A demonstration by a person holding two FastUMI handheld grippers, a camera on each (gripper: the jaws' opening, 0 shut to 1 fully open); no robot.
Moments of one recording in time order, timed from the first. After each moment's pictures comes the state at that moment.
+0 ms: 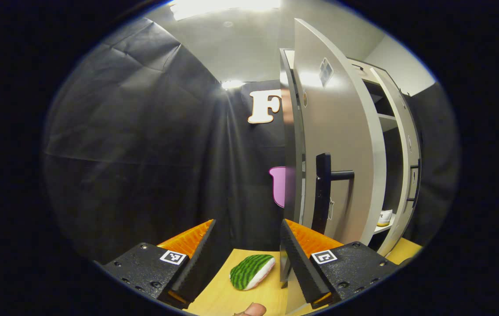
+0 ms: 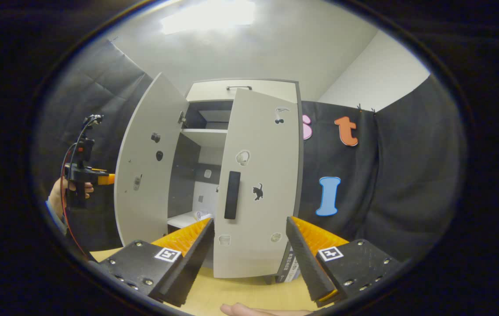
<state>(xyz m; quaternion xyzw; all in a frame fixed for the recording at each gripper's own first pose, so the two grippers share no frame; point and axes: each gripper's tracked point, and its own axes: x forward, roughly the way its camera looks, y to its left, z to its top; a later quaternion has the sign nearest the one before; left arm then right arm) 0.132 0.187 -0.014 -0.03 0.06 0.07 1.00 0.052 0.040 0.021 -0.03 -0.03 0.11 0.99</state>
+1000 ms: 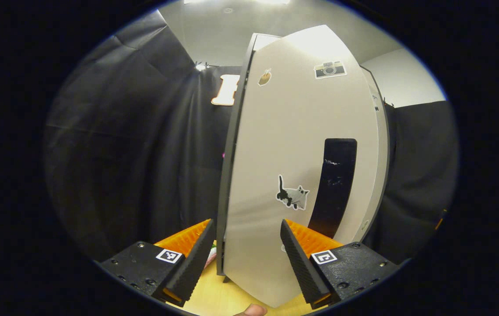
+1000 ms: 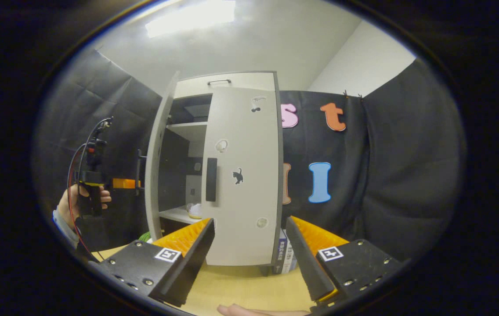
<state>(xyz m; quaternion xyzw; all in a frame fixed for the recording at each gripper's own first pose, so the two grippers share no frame) 0.153 0.084 -0.041 -0.12 0.11 -0.06 0.99 0.048 -0.011 -0.024 0.00 0.00 0.10 0.99</state>
